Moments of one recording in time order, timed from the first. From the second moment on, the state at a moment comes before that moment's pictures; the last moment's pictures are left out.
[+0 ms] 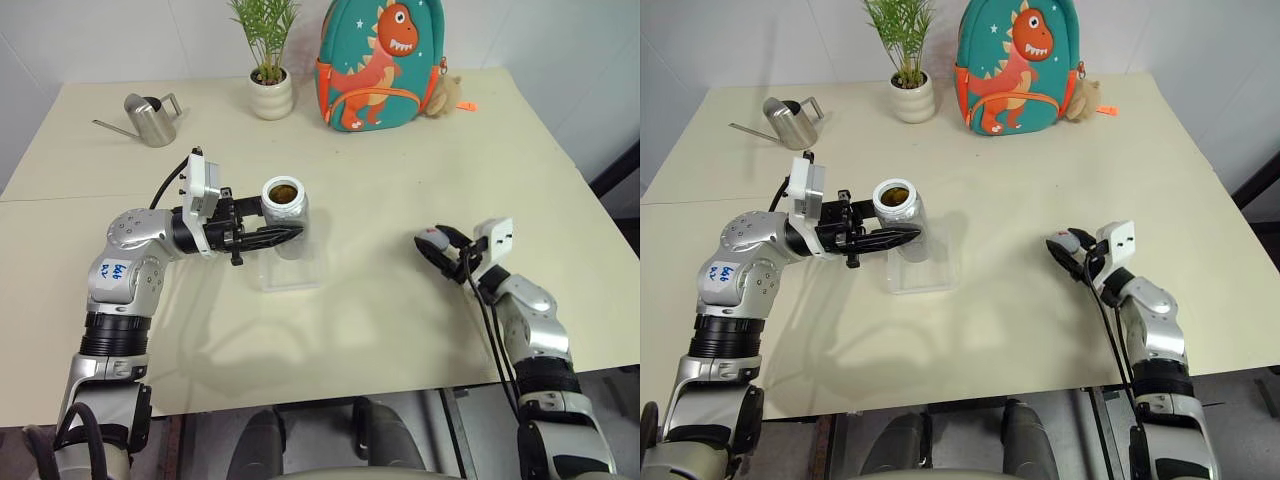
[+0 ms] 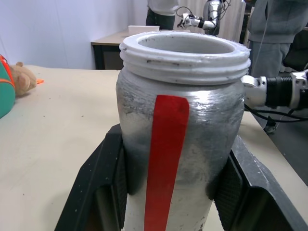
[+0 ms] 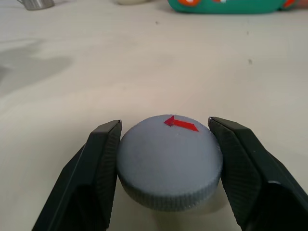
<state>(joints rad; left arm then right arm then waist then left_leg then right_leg) -0.63 0.55 0.06 0.10 -0.54 0.31 -1.17 -0.42 -0.42 -0.18 0.47 0.36 -0.02 0.78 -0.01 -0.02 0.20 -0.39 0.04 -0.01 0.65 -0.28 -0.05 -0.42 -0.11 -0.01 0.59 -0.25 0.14</state>
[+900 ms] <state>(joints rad) -0.85 0.64 -0.02 0.44 -0.03 -0.18 -0.83 -0.42 -0.67 -0.04 -0.35 0.64 0.57 0.86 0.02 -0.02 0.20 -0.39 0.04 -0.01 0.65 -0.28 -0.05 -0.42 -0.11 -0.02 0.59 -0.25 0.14</state>
